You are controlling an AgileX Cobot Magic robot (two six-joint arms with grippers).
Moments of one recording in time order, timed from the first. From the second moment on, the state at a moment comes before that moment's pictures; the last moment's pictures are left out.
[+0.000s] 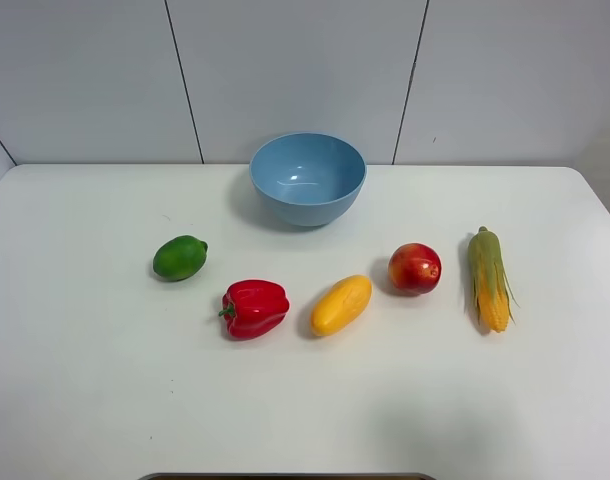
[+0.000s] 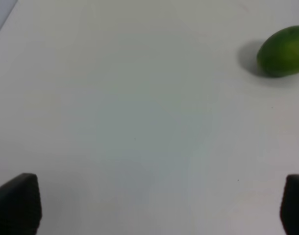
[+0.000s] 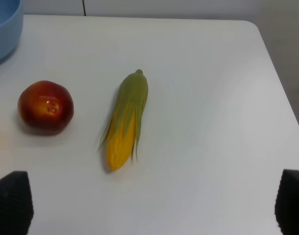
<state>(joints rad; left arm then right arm) 0.01 0.00 -0.44 0.07 1.09 -0.11 0.00 0.00 -0.56 -0.02 1.10 0.01</state>
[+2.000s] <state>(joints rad) 0.01 0.00 -0.44 0.07 1.09 -0.11 0.09 0.85 -1.03 0.04 1.10 -0.05</state>
